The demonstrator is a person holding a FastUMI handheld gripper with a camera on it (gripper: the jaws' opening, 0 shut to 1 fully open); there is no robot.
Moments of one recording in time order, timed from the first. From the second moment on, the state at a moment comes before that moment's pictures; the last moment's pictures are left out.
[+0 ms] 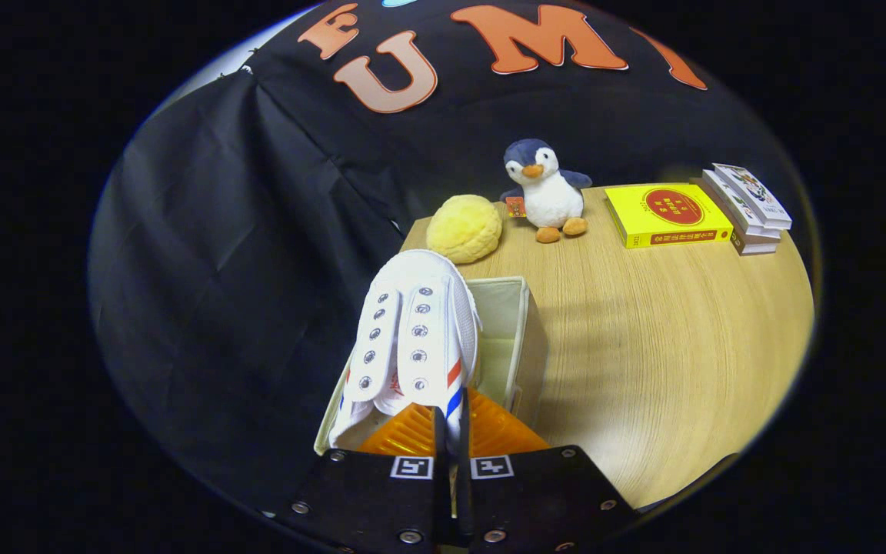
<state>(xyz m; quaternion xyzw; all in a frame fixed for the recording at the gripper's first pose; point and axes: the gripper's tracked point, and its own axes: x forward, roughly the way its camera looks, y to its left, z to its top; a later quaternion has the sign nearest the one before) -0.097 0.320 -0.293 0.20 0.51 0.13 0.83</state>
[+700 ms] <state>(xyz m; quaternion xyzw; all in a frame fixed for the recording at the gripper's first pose) -0.116 0.328 -0.340 0.10 0.59 0.02 0.80</state>
